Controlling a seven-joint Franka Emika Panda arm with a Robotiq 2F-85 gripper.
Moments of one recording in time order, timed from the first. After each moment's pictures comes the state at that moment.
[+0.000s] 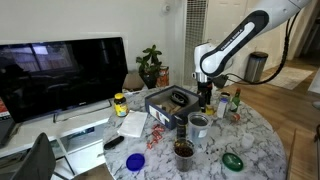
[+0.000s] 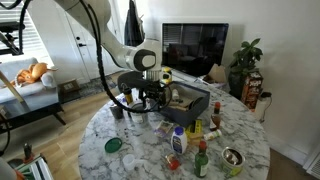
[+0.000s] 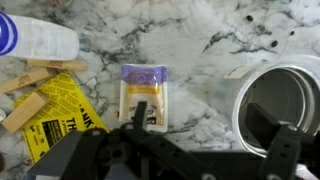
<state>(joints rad) 0.00 0.36 0.01 -2.12 -0.02 2.32 -0.21</state>
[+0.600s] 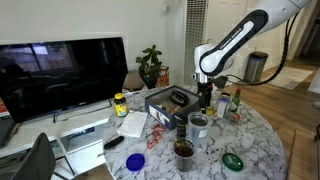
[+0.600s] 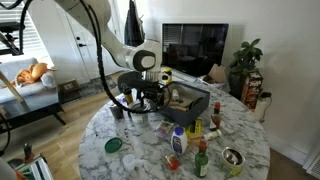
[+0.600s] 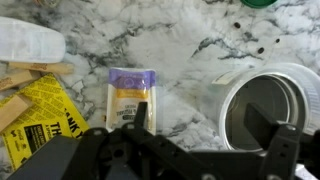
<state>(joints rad) -0.02 0.36 0.03 -2.12 0.02 2.30 -0.26</state>
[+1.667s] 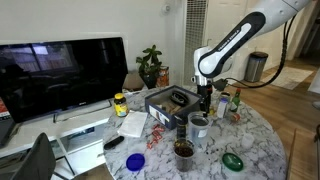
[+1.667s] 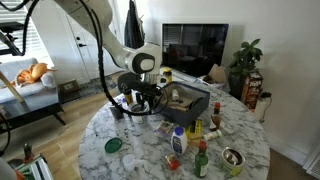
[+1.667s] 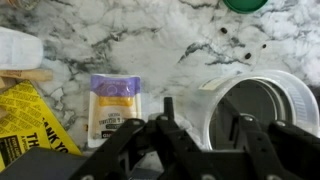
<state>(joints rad) -0.02 0.38 0.06 -2.12 0.07 2.29 -0.29</state>
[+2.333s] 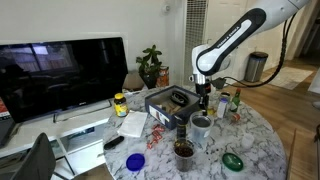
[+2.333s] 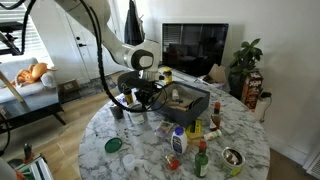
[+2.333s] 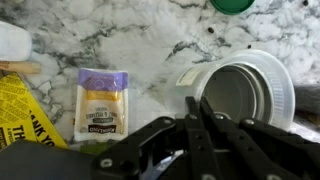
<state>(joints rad) -0.02 0.37 0.08 -2.10 0.08 2.24 -0.30</state>
